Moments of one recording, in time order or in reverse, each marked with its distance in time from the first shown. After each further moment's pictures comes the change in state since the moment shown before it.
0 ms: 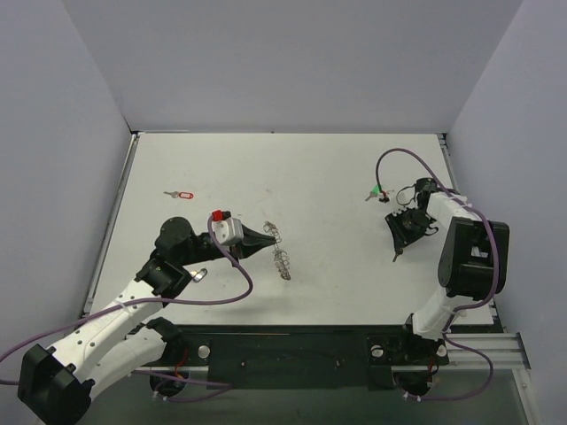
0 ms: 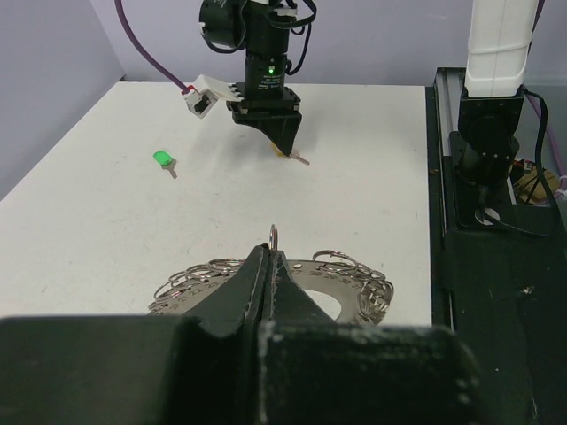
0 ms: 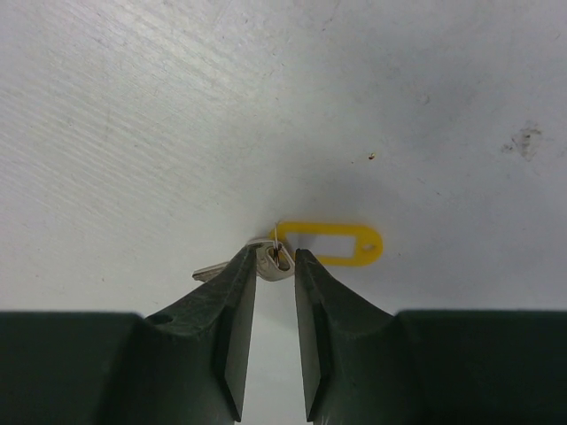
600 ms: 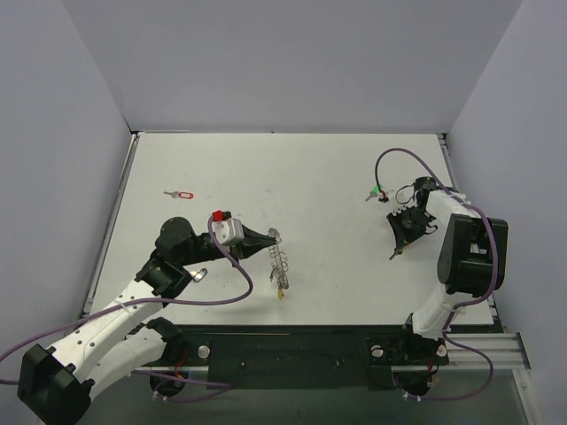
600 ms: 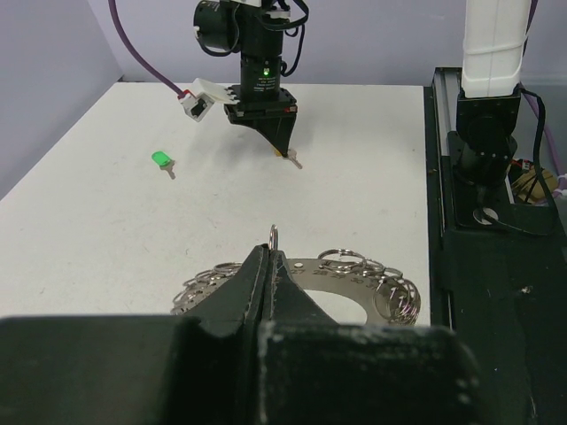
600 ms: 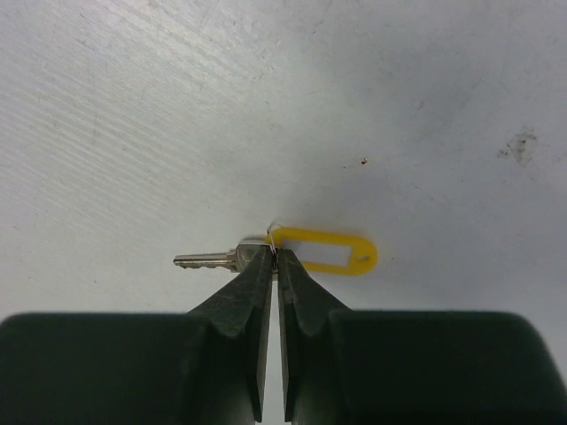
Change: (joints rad) left arm -0.002 -0.001 0.000 0.000 0.000 0.001; right arm 0.004 0.034 0.025 -0.013 0.018 -0.002
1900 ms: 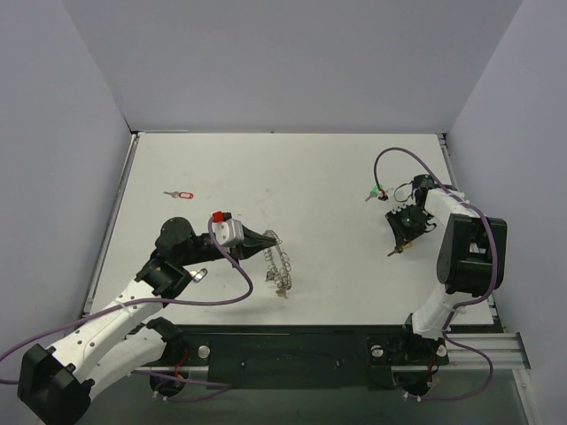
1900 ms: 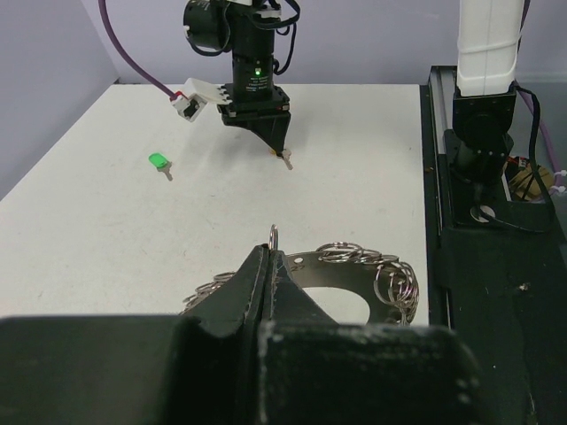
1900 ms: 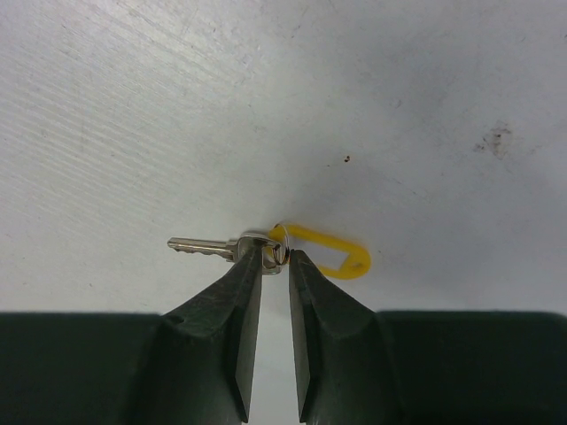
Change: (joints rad) left arm -0.004 0.000 0.000 -0.001 0.009 0.005; right arm 0.020 0.002 0.021 -0.007 0.042 0.030
